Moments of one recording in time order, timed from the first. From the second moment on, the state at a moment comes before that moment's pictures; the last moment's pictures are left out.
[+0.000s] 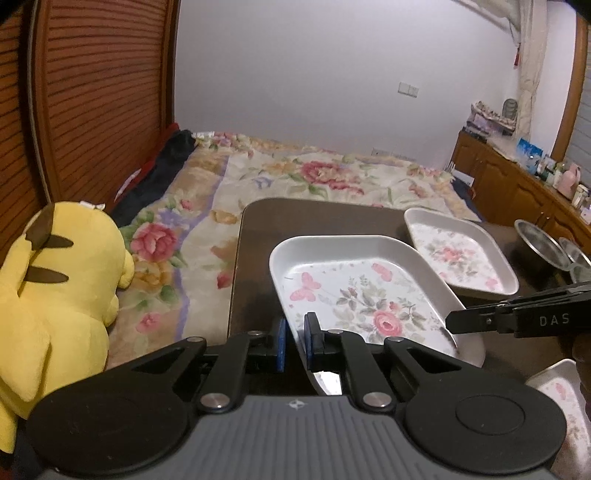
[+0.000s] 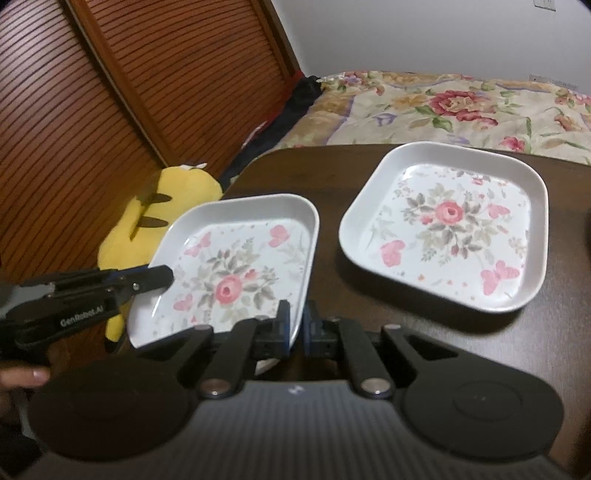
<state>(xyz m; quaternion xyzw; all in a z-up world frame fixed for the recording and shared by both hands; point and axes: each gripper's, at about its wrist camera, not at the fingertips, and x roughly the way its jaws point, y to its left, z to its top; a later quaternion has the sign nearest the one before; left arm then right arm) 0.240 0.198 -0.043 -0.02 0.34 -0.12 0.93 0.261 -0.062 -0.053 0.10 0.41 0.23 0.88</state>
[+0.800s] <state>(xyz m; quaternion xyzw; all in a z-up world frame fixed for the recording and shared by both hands) 0.205 0.134 0.007 0.00 0.29 -0.16 0.94 0.221 -0.130 -0.003 0.09 0.36 0.23 0.90</state>
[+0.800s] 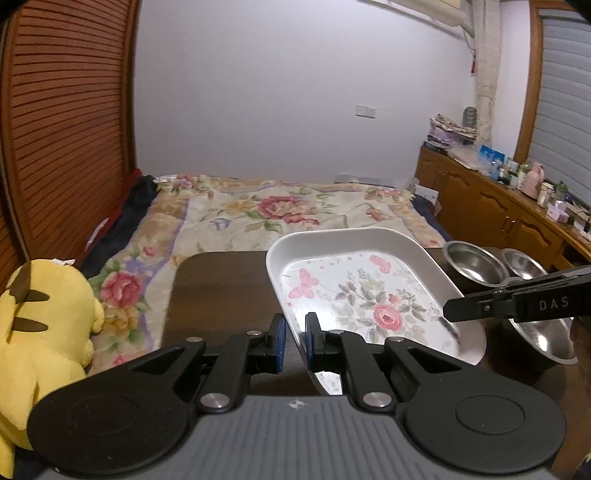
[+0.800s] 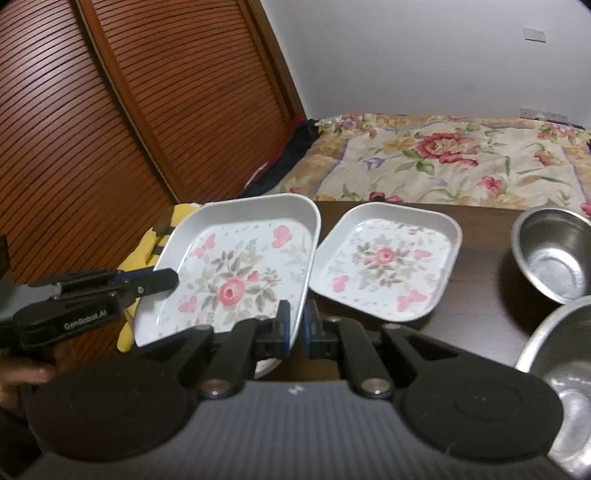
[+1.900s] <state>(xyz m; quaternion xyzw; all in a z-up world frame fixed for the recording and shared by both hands) 0.139 0.080 0.029 0.04 0.26 -0.23 0.94 0.155 -0.196 -0.003 0.08 0.34 0.24 0.90</state>
